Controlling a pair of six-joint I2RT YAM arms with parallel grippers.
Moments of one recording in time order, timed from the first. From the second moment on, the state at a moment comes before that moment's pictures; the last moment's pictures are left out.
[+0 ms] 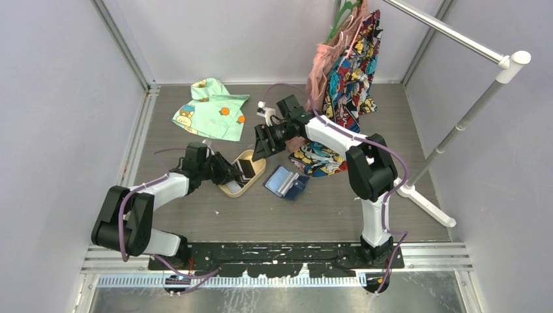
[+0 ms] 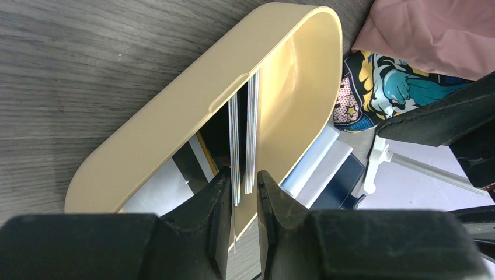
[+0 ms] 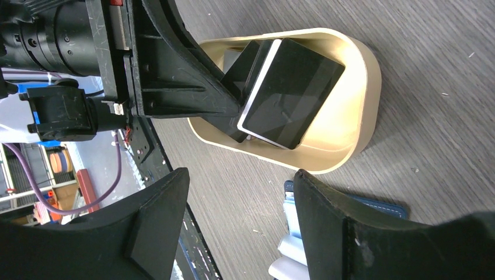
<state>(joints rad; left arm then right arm) -0.25 1.39 0.55 0.07 0.39 -0.97 0.58 2.00 1.57 -0.50 -0.77 0.19</state>
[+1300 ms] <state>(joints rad) -0.25 0.83 0.43 -0.04 0.40 -0.79 0.61 1.89 1.57 -0.66 -0.98 -0.05</state>
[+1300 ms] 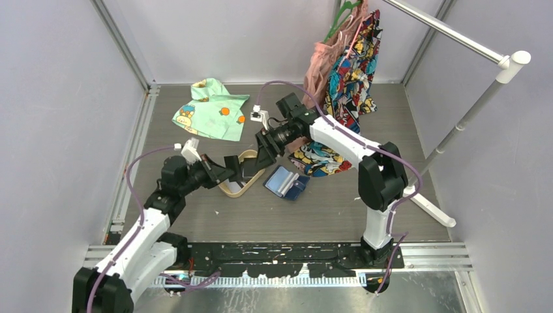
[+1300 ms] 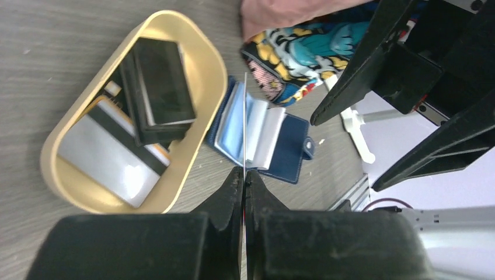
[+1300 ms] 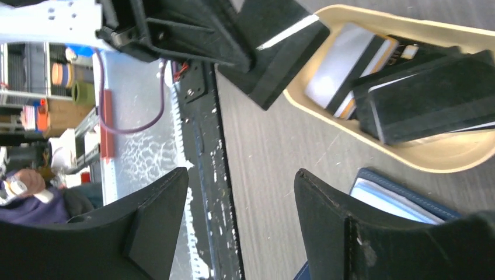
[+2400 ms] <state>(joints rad) -0.61 1.04 0.52 0.71 0.56 -0.81 0.46 1.65 1.62 -0.94 -1.22 -0.12</state>
